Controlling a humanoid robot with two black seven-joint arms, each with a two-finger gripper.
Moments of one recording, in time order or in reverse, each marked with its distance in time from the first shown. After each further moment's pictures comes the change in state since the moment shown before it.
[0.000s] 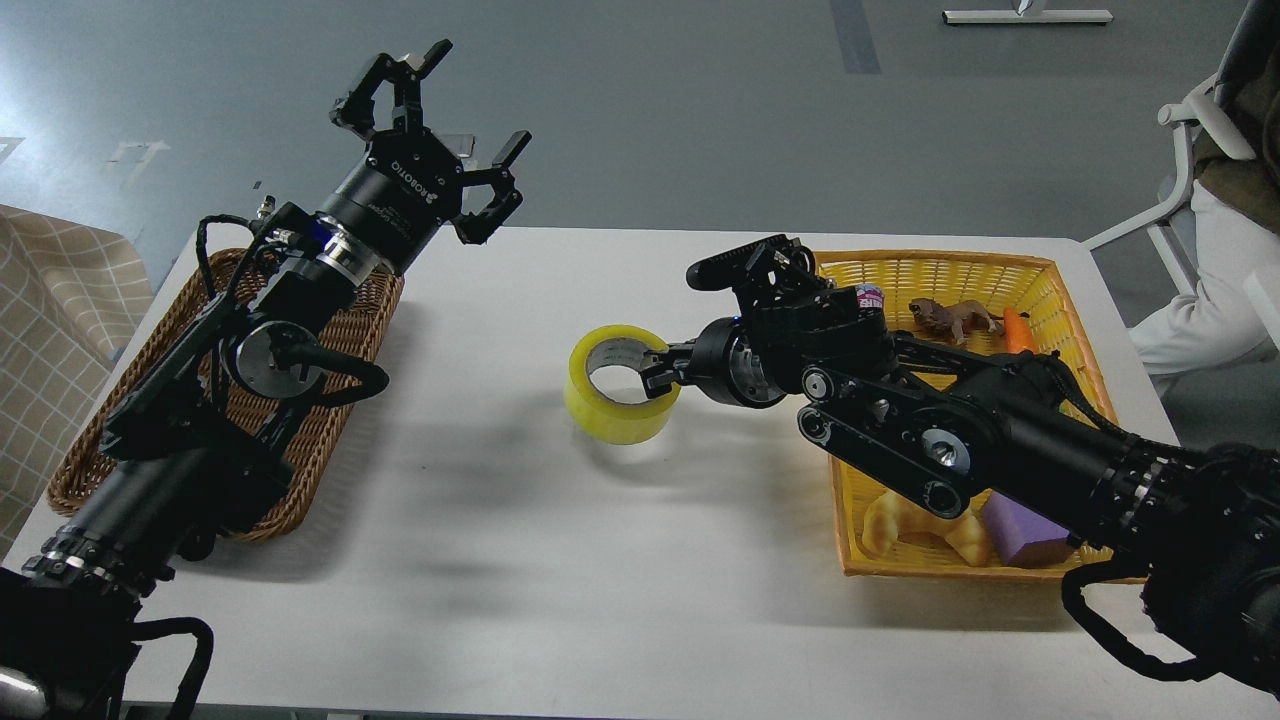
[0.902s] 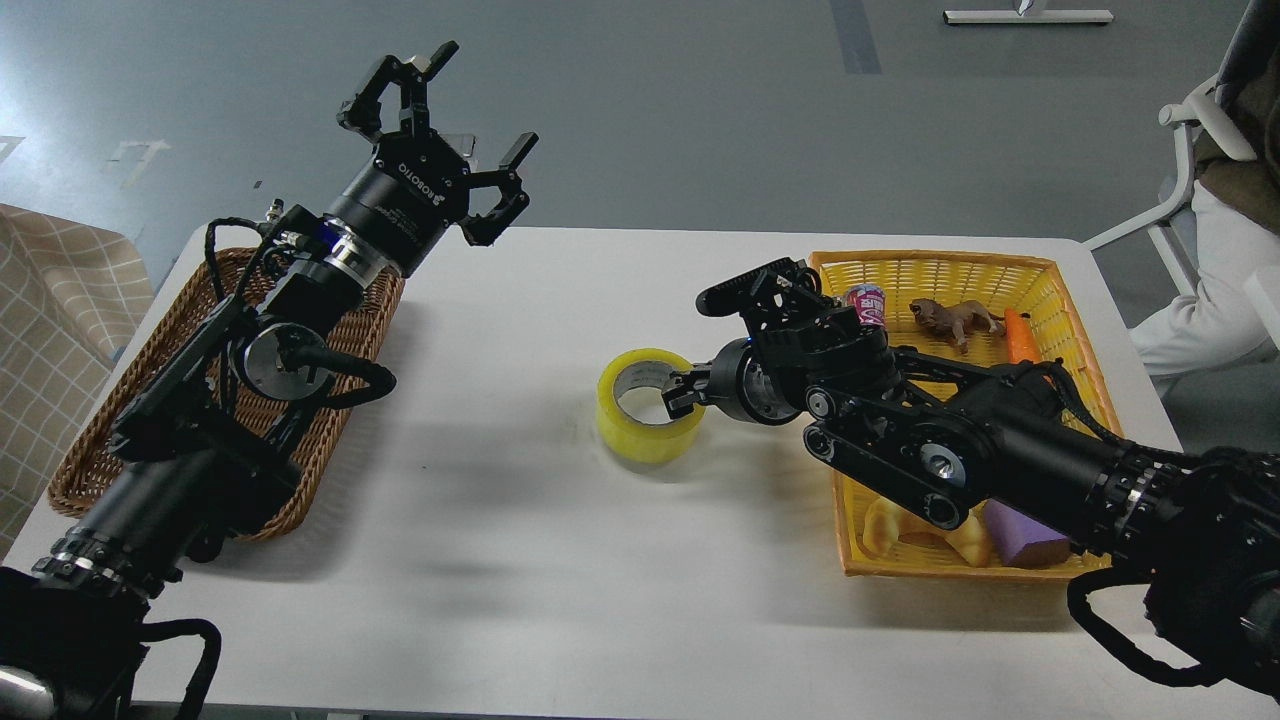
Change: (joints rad) left arm 0.001 -0.016 -0.001 0.000 0.000 0.000 0.000; right arm -0.006 0.000 -0.047 -0.046 -0.016 0.000 -0.001
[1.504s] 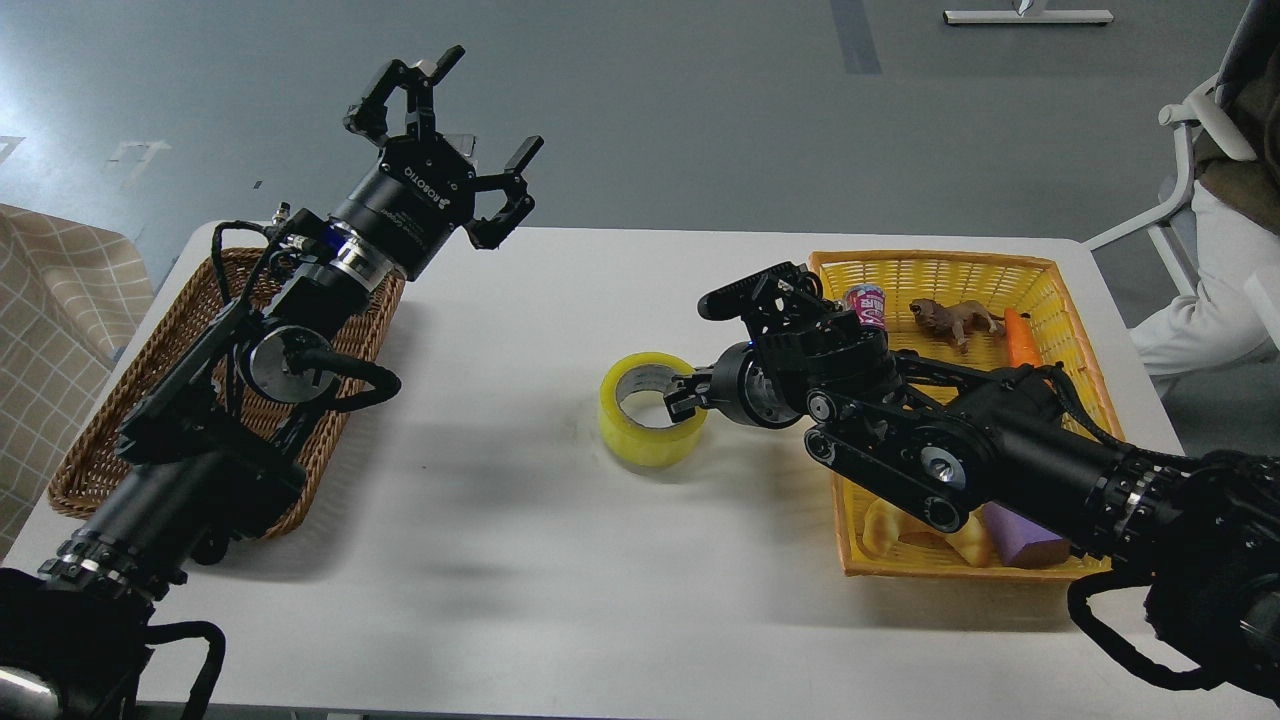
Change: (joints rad) left arm 0.003 -0.009 0.003 0.000 0.000 0.000 0.000; right arm -0.007 0.000 -0.001 -0.008 -0.001 0.000 0.000
